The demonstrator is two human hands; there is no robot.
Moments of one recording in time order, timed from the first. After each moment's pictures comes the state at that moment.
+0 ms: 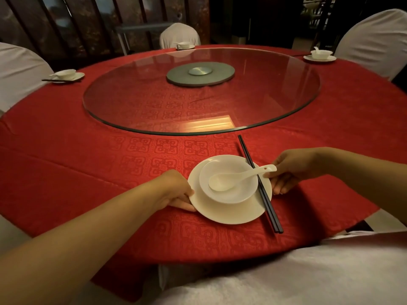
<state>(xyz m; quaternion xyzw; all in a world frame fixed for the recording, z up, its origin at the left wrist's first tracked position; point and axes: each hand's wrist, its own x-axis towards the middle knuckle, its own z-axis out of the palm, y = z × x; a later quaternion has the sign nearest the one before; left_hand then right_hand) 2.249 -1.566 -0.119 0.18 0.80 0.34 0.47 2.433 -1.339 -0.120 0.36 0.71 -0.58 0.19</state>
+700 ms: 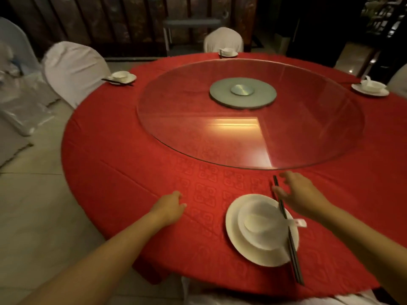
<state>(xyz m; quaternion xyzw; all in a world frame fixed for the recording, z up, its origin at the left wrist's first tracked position) 2.174 -1.629 -0.090 0.29 0.92 0.12 0.26 2.378 -1.396 -0.056 0.37 0.91 -0.17 -0.02</state>
